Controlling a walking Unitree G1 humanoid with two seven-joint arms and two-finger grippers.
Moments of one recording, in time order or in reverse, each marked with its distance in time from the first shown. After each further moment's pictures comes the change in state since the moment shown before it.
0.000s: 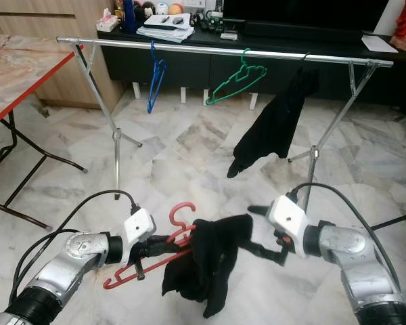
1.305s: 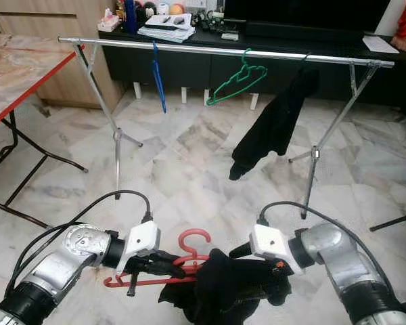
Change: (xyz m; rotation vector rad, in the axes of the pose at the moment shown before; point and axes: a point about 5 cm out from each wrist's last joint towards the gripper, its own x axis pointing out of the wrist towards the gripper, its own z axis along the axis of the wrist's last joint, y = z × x) left arm -0.001 -0.016 0.015 0.125 0.006 -0.292; right arm 0.033 0.018 -0.010 -0.058 0.106 0.439
